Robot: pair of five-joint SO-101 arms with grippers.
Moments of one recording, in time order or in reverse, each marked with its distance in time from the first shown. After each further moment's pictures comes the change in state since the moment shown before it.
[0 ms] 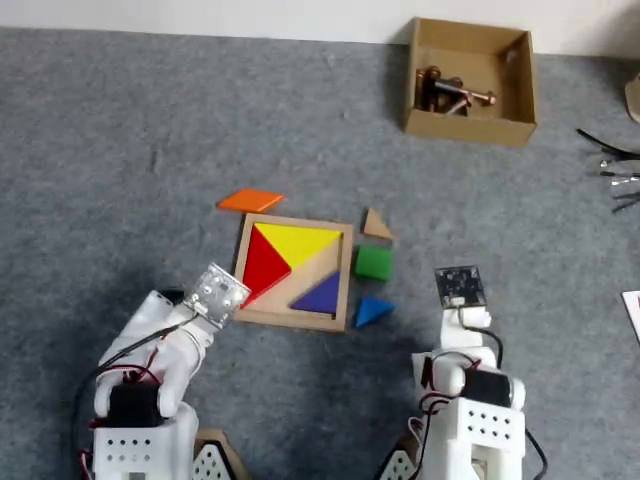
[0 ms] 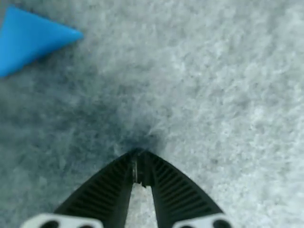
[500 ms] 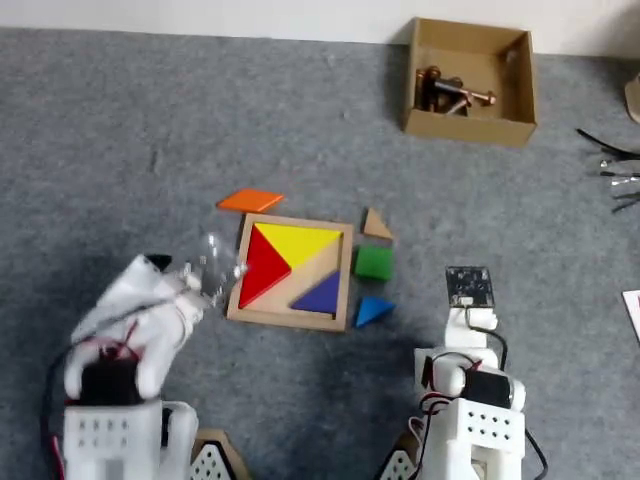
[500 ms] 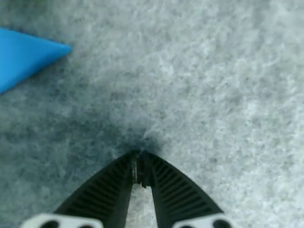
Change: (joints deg) left arm 0.6 29.6 -28.8 0.0 -4.3; right arm 0.2 0.0 0.3 -1.1 -5.2
